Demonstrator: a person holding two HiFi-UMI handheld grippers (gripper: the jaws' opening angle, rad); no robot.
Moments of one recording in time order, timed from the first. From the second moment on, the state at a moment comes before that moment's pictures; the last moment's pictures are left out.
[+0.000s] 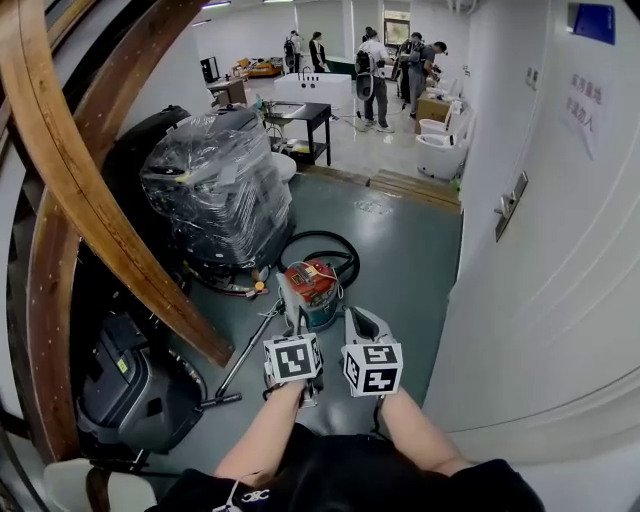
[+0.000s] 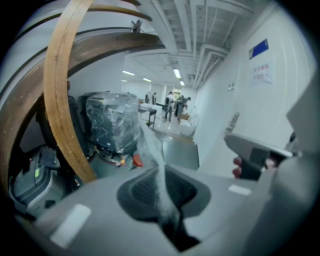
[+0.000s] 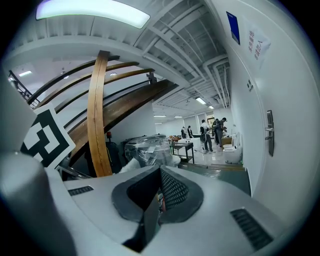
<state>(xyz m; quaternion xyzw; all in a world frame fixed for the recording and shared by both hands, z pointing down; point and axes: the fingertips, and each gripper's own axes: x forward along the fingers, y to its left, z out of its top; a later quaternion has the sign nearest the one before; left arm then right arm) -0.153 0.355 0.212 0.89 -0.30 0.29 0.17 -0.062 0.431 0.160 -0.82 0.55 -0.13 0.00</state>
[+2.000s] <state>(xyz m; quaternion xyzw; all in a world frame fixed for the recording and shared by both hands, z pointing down) -0.012 -0.026 0.245 0.88 -0.30 0.30 0.22 0.081 0.055 0.187 -0.82 0.55 -0.15 -0.06</state>
